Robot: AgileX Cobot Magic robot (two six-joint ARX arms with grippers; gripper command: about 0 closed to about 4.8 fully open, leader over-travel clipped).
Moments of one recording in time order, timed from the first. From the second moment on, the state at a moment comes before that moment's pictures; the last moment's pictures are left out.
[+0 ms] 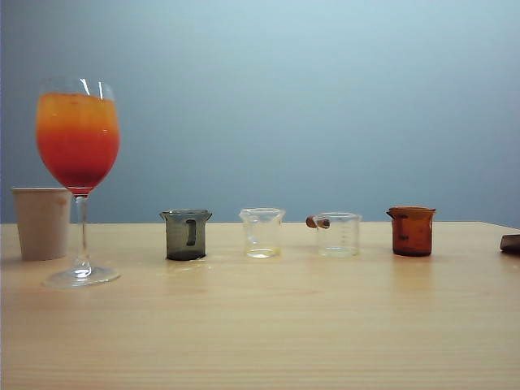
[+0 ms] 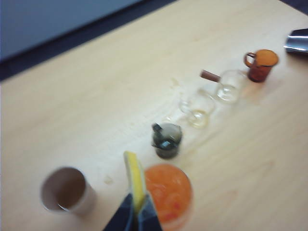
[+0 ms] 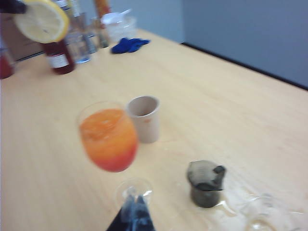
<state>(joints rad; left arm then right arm) -0.01 1.14 1.55 -1.00 0.49 0.42 0.66 1.22 1.01 0.02 -0.32 0.03</state>
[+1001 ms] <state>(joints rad) -0.01 1.15 1.37 -0.99 0.54 0.56 0.69 1.22 1.01 0.06 -0.36 0.03</state>
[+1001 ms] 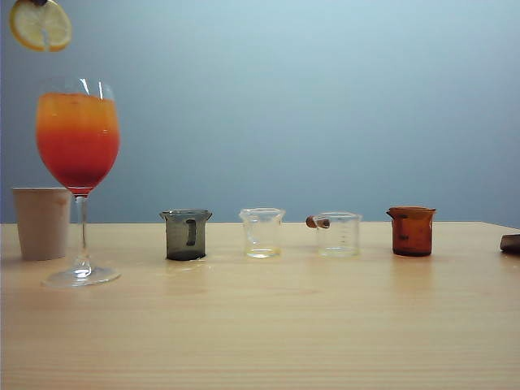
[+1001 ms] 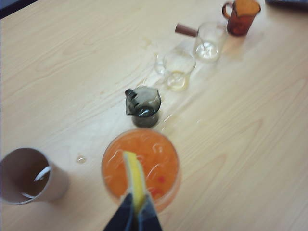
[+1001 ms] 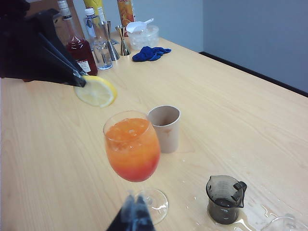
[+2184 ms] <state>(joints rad) -0.01 1.20 1.37 -0.99 0.54 0.66 0.69 1.23 1.01 0.06 -0.34 0.03</state>
